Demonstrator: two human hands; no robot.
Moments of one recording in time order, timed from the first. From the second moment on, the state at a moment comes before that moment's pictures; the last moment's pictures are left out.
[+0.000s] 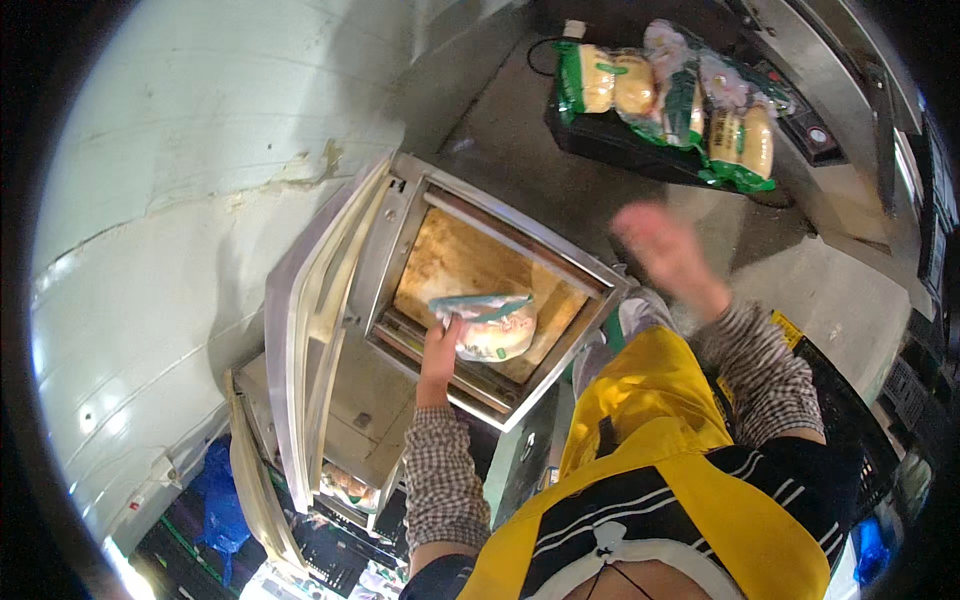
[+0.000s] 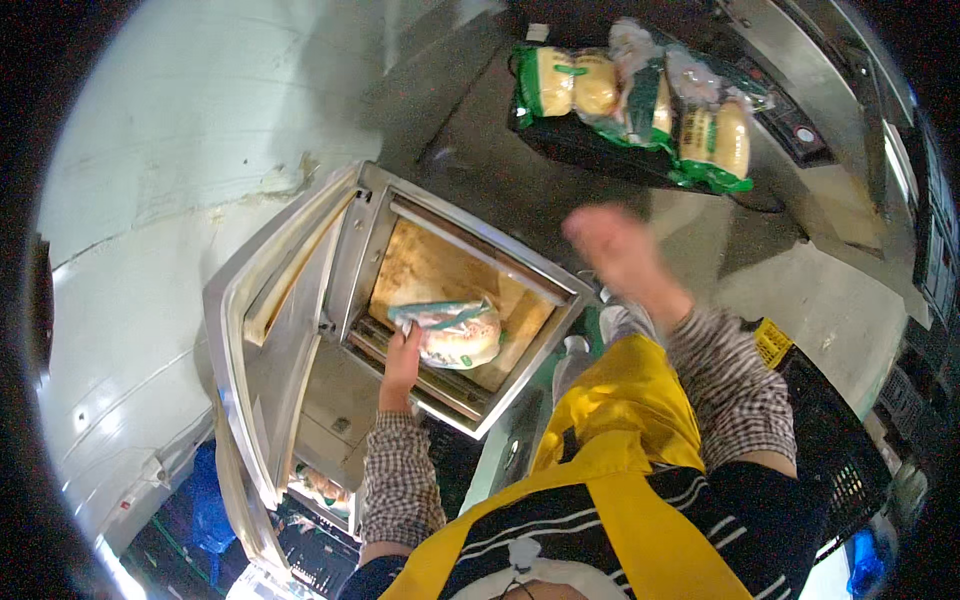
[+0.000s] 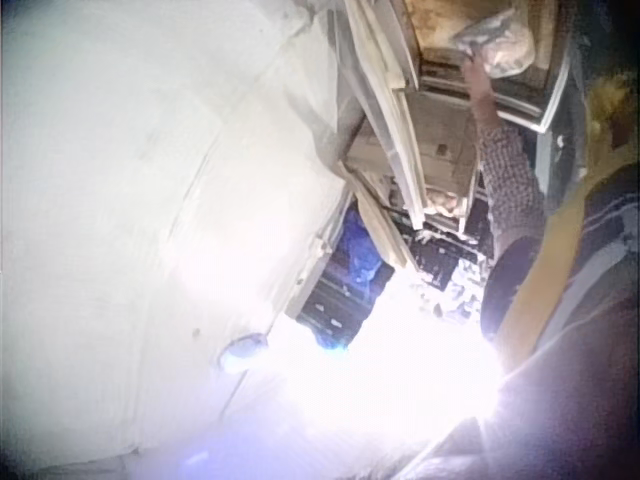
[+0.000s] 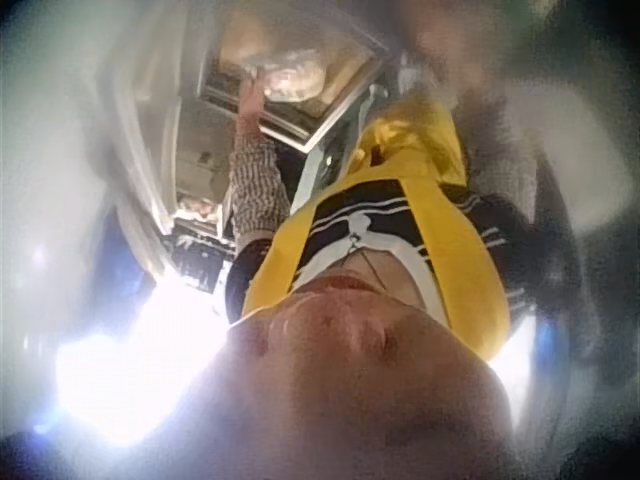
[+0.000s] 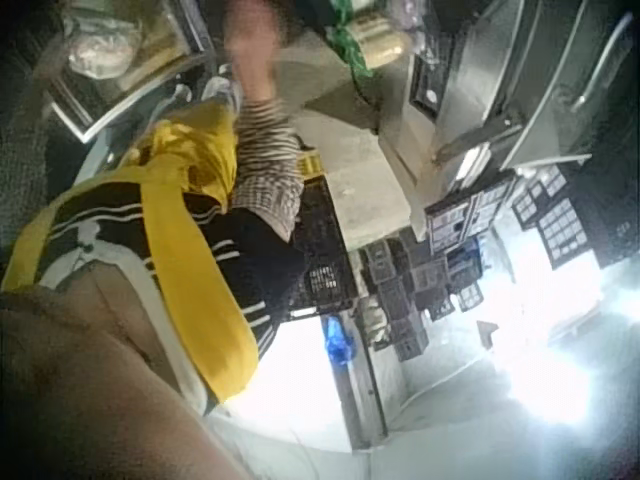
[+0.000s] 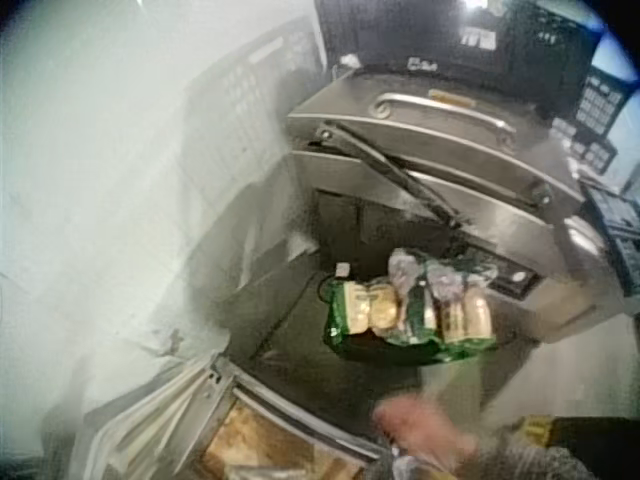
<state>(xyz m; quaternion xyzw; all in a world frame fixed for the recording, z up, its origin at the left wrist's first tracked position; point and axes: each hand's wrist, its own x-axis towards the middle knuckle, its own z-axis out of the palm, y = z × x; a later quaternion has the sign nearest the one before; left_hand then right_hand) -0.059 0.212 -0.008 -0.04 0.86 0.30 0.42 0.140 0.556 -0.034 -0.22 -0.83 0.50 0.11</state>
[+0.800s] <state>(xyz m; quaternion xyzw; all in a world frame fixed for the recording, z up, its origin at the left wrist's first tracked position) -0.176 0.214 -0.131 -0.01 0.41 0.81 0.41 0.087 0.339 -0.118 -0.50 -0.04 0.86 0.14</state>
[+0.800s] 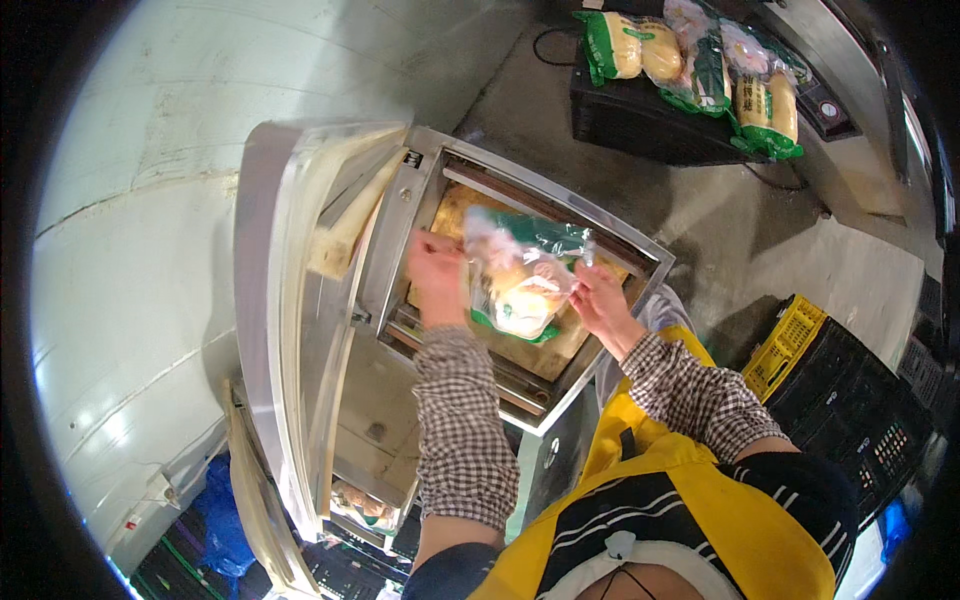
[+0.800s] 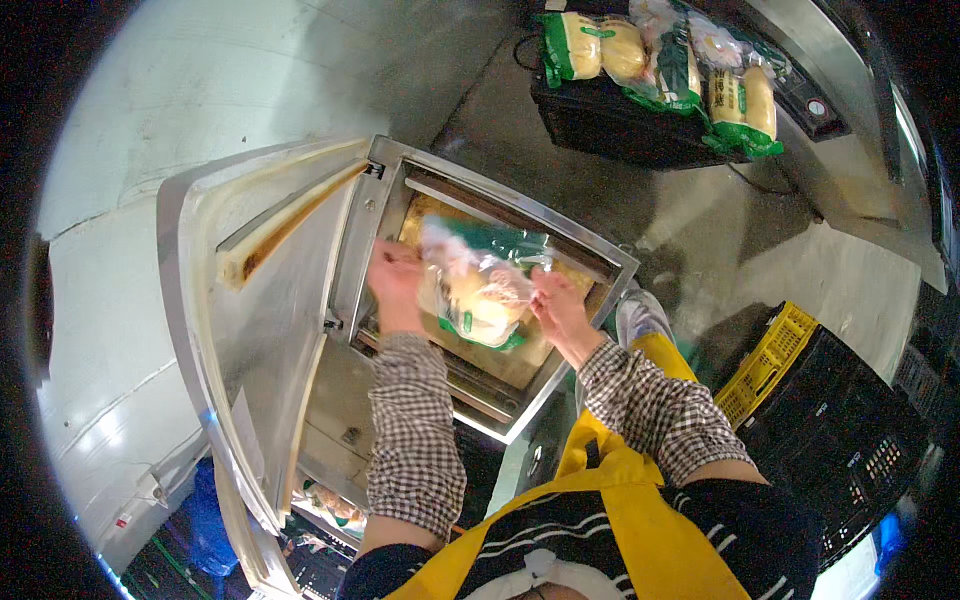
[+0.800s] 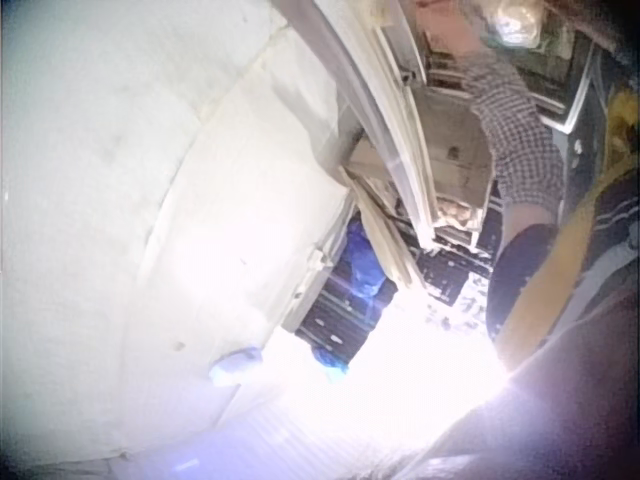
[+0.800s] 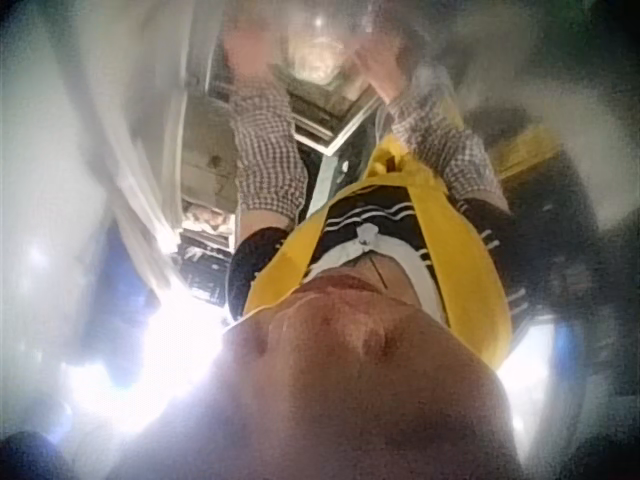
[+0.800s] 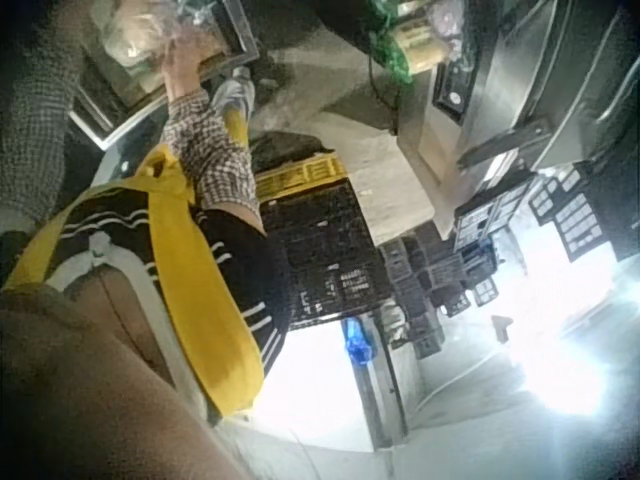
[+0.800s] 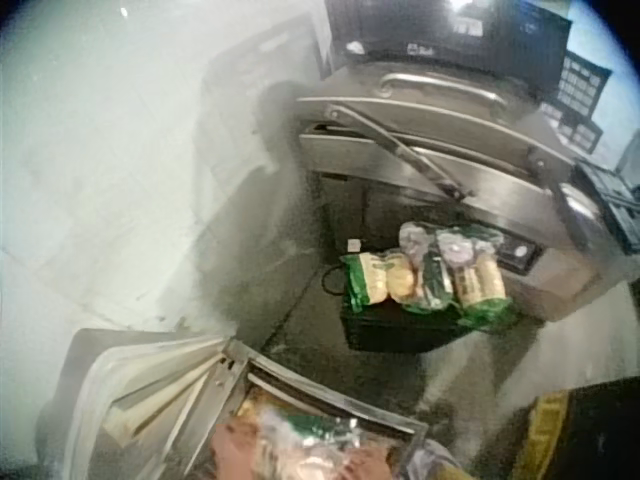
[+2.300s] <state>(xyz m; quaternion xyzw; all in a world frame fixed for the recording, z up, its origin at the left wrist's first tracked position) -0.069 0.283 -0.145 0.03 0.89 0.34 0.30 0.130 0.354 -0.128 -0.61 0.08 0.78 0.11</state>
